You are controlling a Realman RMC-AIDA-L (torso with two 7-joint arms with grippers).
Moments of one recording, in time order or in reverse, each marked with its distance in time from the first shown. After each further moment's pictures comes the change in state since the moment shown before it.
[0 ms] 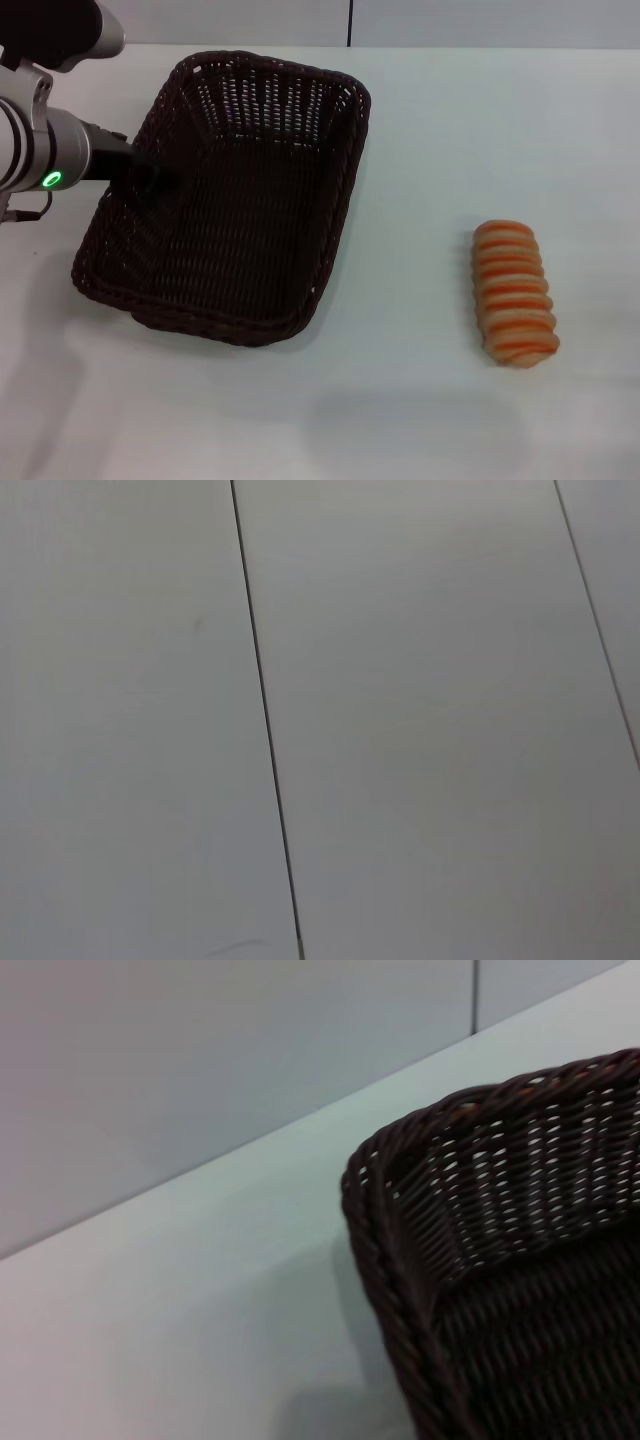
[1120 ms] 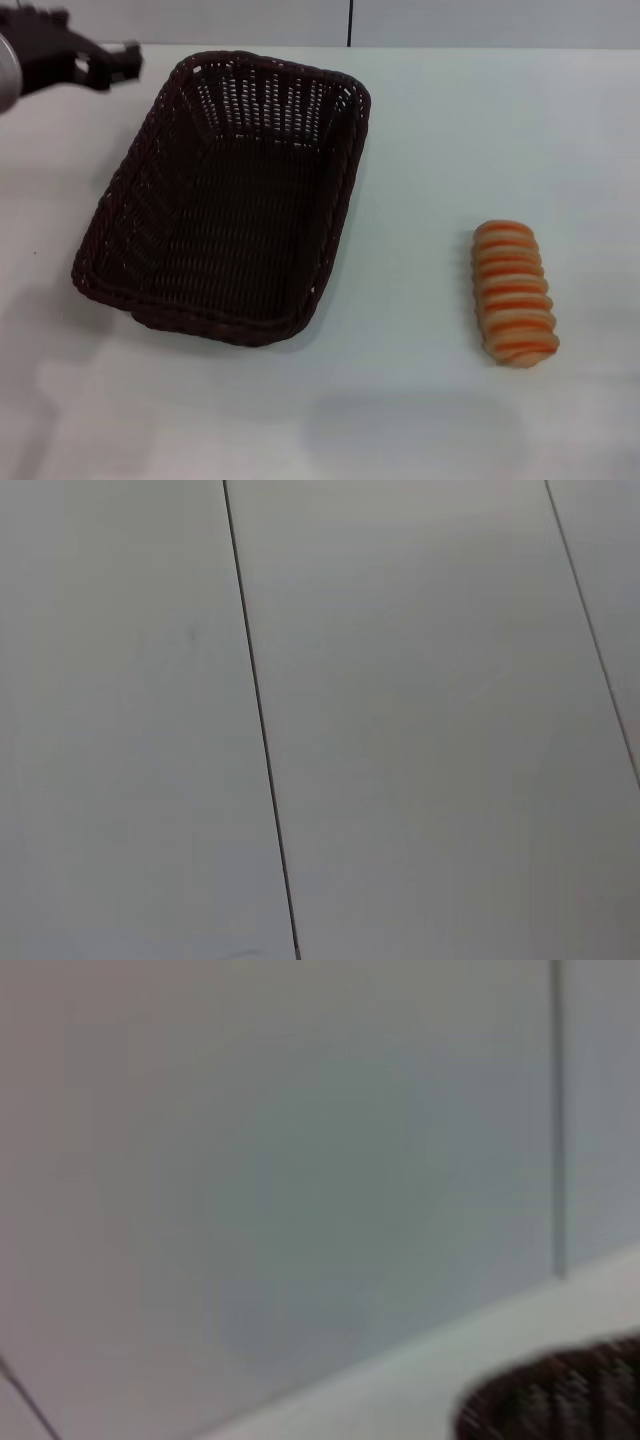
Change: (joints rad) left arm 0.162 0.001 -0.008 -0.323 0.002 0.094 -0.008; right arm 0.002 -0.002 0.002 0.011 0.005 -0.003 0.000
